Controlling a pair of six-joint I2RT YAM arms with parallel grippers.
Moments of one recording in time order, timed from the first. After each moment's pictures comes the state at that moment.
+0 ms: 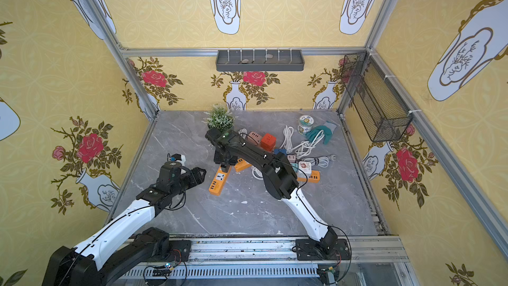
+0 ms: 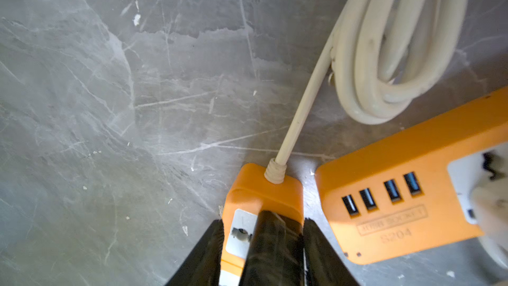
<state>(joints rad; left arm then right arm) -0.36 0.94 0.44 -0.21 0.03 -0.68 0.96 2.44 2.24 -1.08 0.03 0.88</state>
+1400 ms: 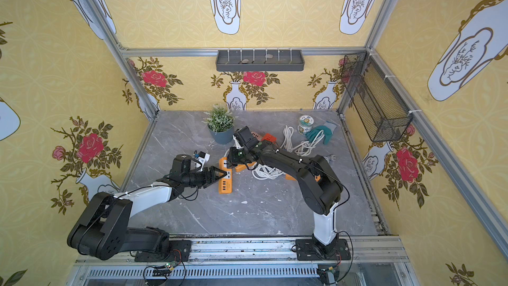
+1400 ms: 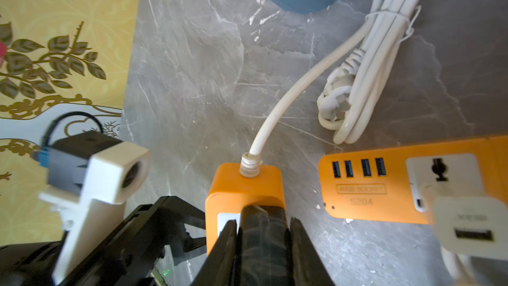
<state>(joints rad) -0.33 1.38 0.47 0.18 0.70 -0.72 0.84 1.87 1.39 -0.35 -0.28 0.64</state>
